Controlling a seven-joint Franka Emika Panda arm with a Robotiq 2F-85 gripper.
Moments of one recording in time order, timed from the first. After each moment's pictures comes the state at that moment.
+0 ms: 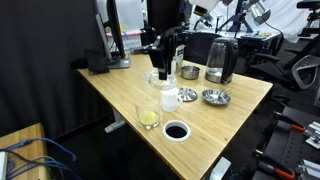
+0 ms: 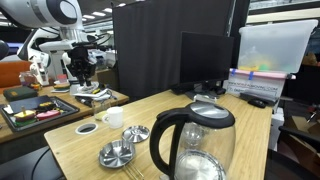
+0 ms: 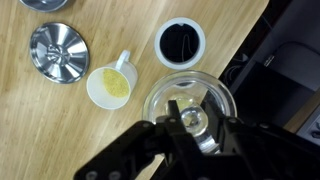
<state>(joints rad) 0.31 0.02 0.32 -2.18 -0.11 2.22 0.21</state>
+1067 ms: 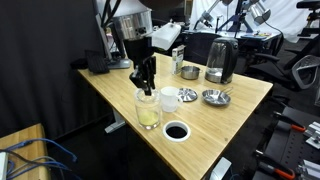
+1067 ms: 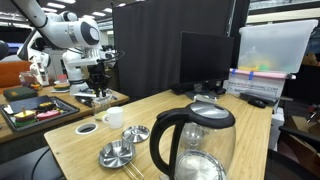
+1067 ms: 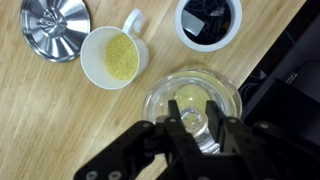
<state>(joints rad) 0.35 0.36 0.26 -1.89 -0.26 2.14 0.20</state>
